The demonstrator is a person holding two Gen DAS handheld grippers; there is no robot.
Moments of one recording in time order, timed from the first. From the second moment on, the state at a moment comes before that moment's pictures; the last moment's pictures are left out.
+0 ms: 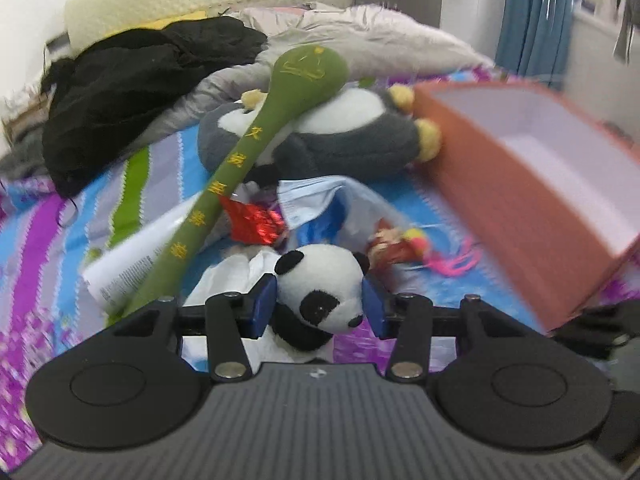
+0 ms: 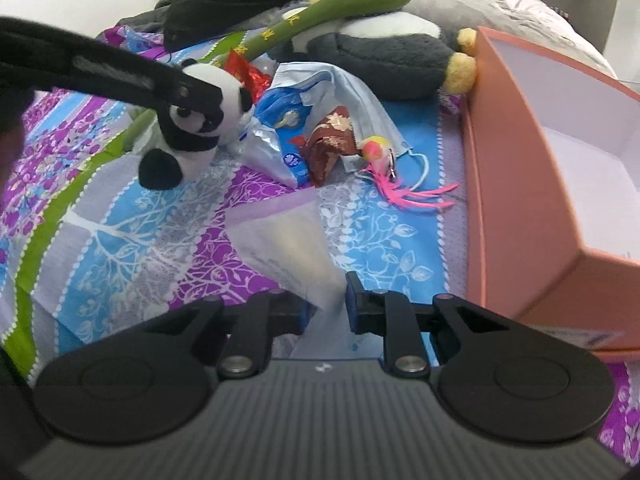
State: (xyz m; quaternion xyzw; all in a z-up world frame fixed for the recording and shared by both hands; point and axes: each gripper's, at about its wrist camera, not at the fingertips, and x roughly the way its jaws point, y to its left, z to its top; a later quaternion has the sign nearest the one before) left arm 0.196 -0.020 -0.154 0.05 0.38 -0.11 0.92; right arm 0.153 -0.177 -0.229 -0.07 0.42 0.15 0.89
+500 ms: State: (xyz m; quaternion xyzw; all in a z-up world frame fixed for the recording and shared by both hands) left arm 0.117 0.008 -0.181 -0.14 0.43 -0.14 0.88; right arm 0.127 -0.177 -0.243 -0.11 0.44 0.09 0.89
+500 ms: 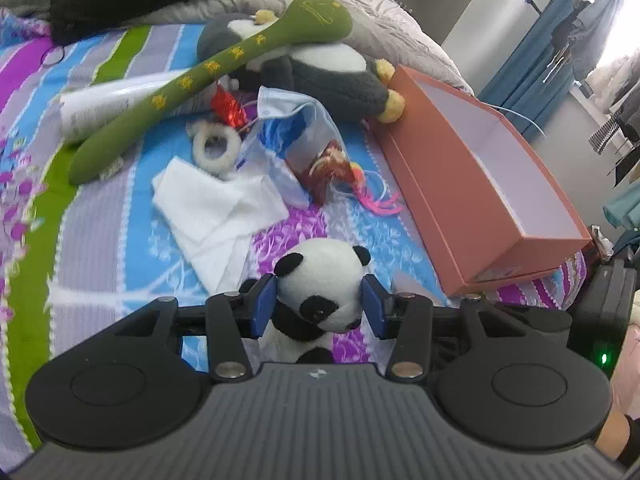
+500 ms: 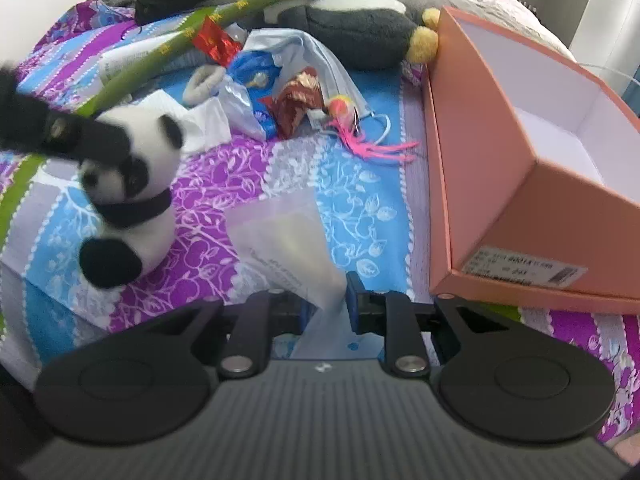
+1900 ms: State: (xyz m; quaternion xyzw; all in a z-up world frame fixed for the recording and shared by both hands) left arm 0.060 0.092 -0.198 -0.30 0.43 0.07 0.85; right arm 0.128 -0.178 -0.252 -0.03 0.42 0.19 0.88
